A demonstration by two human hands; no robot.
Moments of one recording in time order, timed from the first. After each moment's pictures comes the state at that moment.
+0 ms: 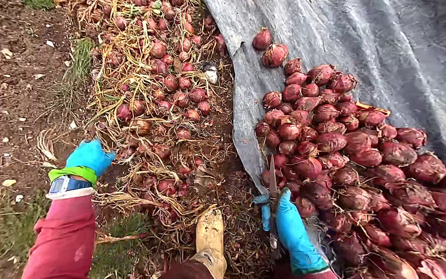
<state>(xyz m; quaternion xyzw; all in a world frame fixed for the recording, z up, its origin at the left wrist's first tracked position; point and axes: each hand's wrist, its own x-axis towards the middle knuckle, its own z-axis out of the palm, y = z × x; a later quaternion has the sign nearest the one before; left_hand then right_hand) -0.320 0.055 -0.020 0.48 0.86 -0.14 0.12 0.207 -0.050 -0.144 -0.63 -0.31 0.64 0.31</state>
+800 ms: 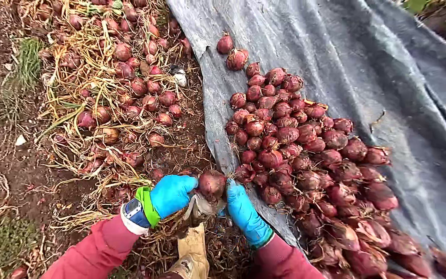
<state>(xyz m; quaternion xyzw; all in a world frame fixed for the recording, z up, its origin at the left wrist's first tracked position) -0.078 0.028 -0.056 0.81 0.46 -0.02 0.36 0.157 -0.027 -0.101 -0.56 -0.43 0.64 0.30</state>
